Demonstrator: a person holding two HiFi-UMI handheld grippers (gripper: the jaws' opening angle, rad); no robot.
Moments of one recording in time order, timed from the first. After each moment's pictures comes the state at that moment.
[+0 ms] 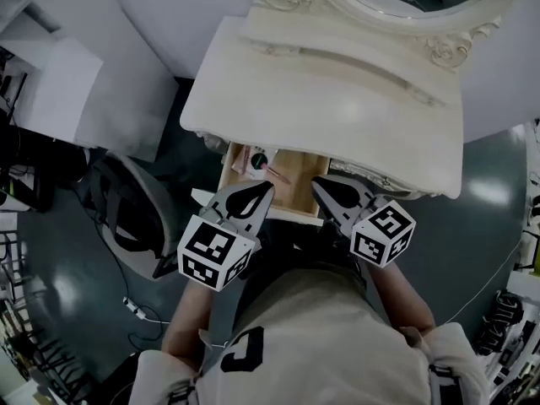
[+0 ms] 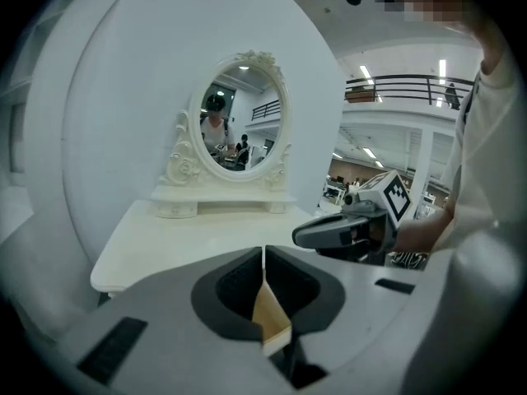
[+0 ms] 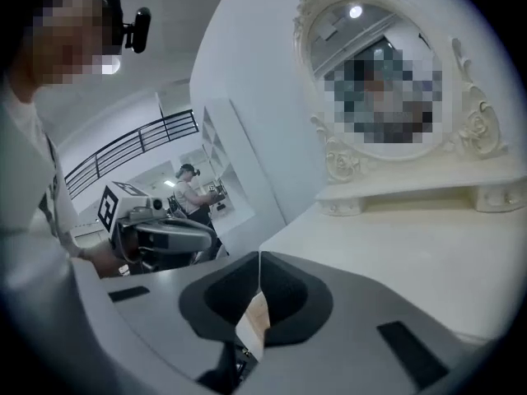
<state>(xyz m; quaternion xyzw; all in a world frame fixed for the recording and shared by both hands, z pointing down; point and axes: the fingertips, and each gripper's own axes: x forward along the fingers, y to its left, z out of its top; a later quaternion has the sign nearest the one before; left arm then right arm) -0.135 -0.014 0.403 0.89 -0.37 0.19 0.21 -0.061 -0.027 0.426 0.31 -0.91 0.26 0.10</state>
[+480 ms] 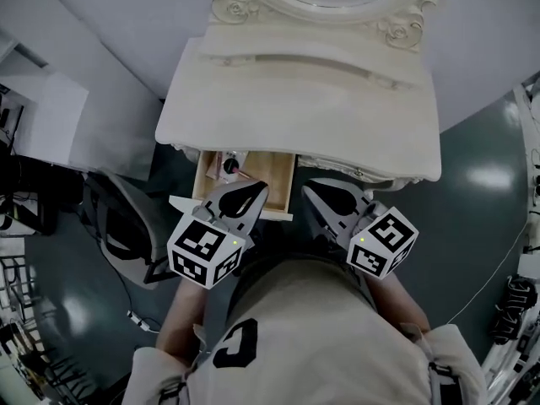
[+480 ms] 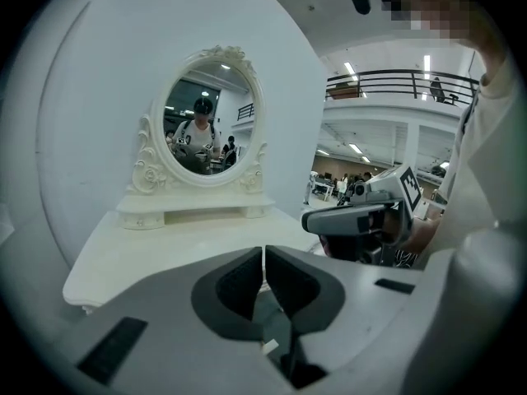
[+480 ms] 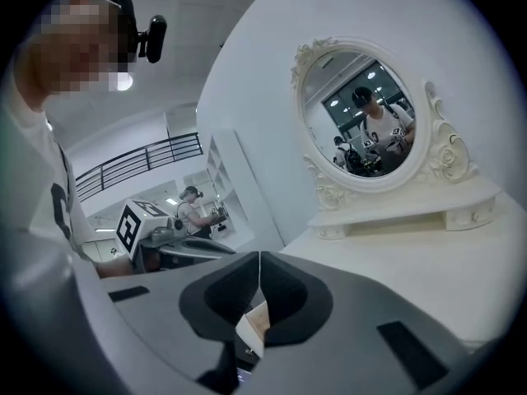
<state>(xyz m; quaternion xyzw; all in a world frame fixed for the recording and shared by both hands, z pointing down) -0.033 0.007 0.379 0.91 -0.33 0.19 0.19 0.031 0.011 0.364 0.33 -0.92 0.22 0.02</state>
